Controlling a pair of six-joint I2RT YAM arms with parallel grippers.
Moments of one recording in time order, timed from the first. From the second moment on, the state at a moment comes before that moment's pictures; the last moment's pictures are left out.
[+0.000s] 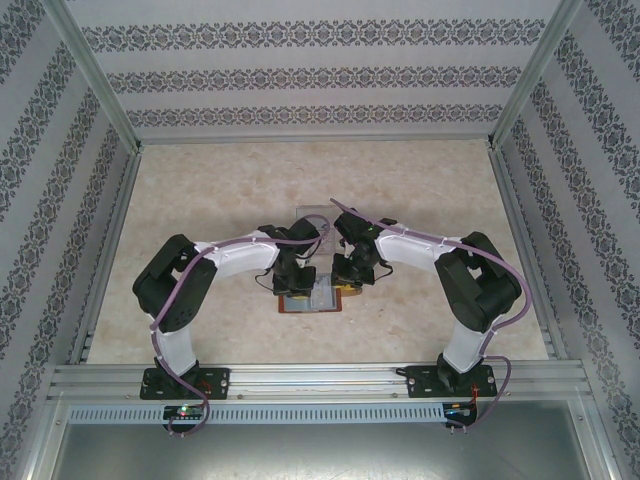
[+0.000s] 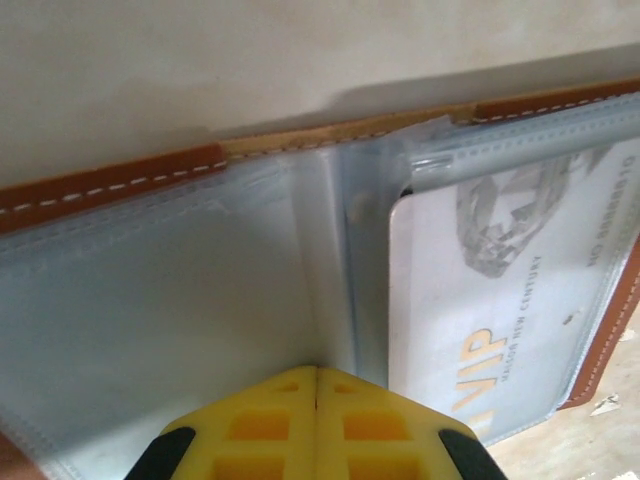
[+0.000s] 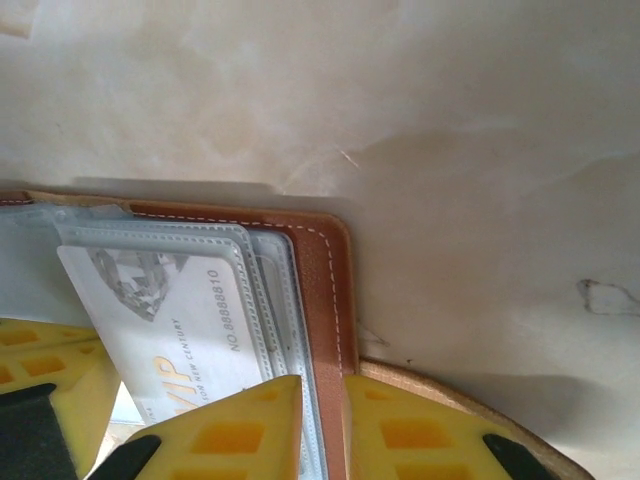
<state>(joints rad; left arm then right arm) -0.70 1.83 1.12 -0.72 0.30 -0.72 0.63 1.76 1.05 -0.67 -0.36 0.74</state>
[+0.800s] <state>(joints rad) -0.67 1.74 1.08 -0.57 0.37 -0.82 0.63 1.78 1.05 -0.61 -0.42 0.74</state>
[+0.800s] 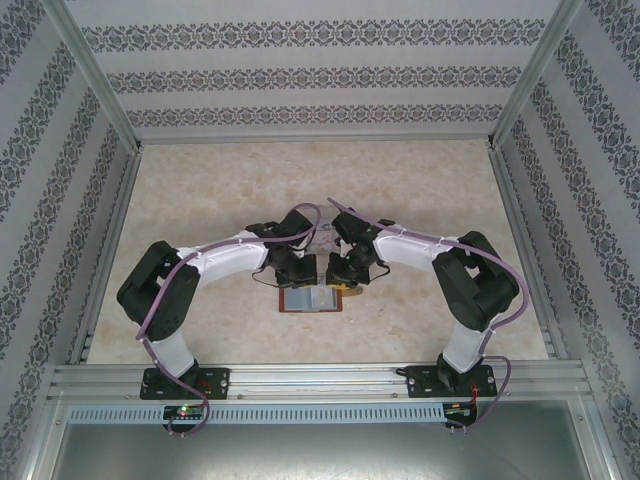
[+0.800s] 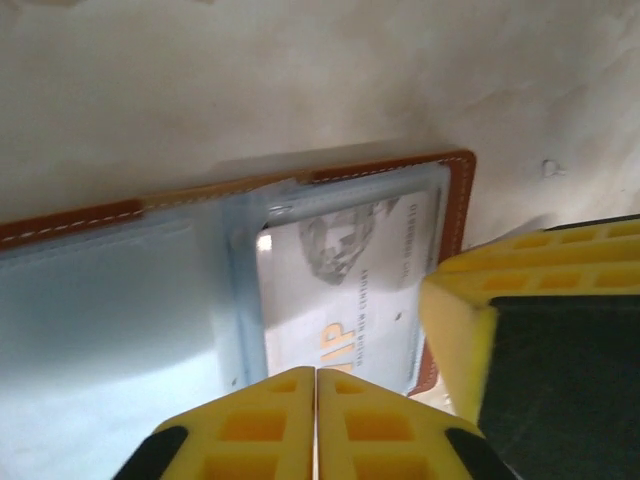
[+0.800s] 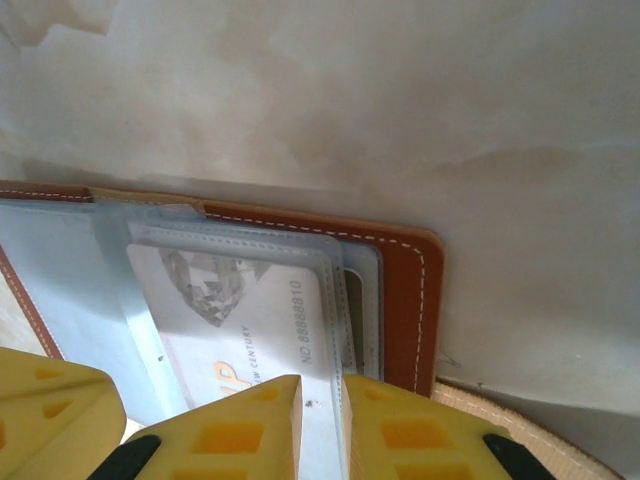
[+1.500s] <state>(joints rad) -0.65 1.77 1.04 -0.47 0.44 -0.88 0.63 1.79 1.05 -0.61 -0.42 0.74</state>
